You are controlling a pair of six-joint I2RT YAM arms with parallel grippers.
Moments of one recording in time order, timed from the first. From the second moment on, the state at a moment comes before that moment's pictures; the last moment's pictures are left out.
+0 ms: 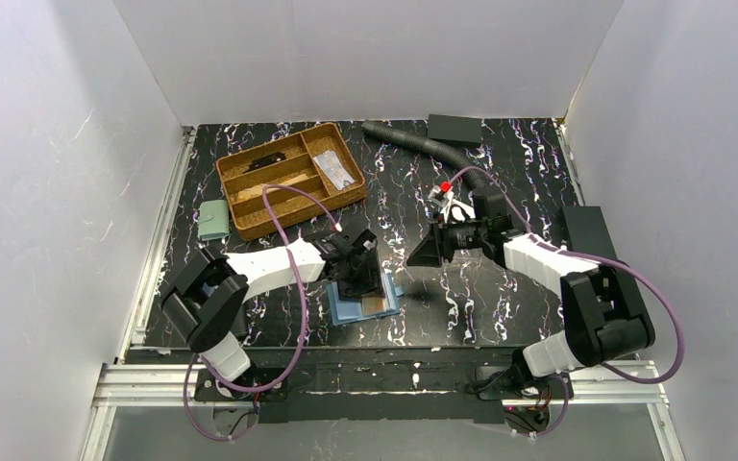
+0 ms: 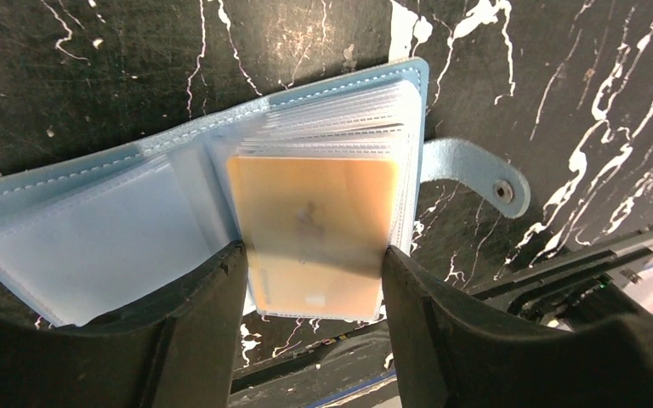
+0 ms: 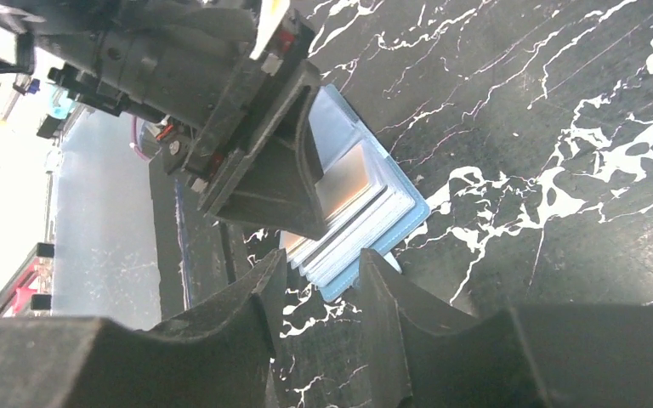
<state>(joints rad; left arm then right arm) -0.84 1.64 0.96 -0.48 0.09 -0.94 0.34 1.43 0.72 0.04 -1.09 0.06</state>
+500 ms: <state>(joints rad) -0.80 1.60 0.85 -0.31 0.23 -0.92 0.49 1.60 0.72 0.16 -0.98 0.27</state>
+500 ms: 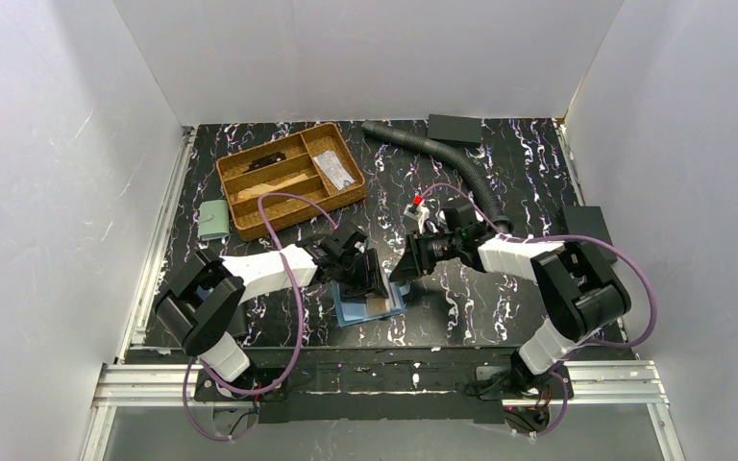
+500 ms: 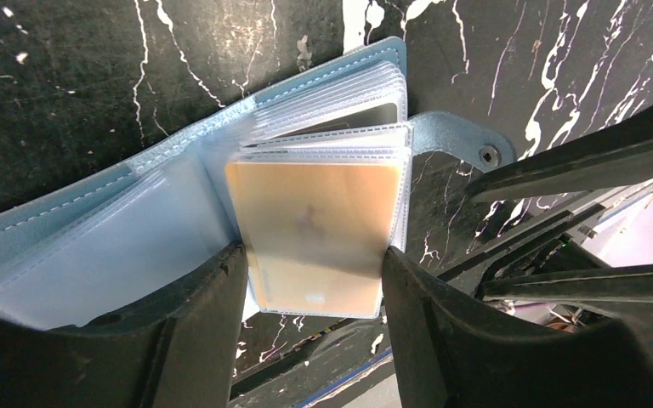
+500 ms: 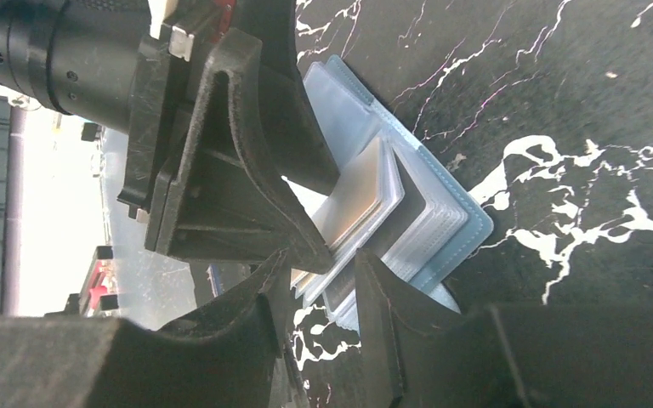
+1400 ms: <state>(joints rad) -0.77 1.57 0.76 -0.17 0.29 -0.92 0.54 1.68 0.72 0.25 -0.99 0.44</state>
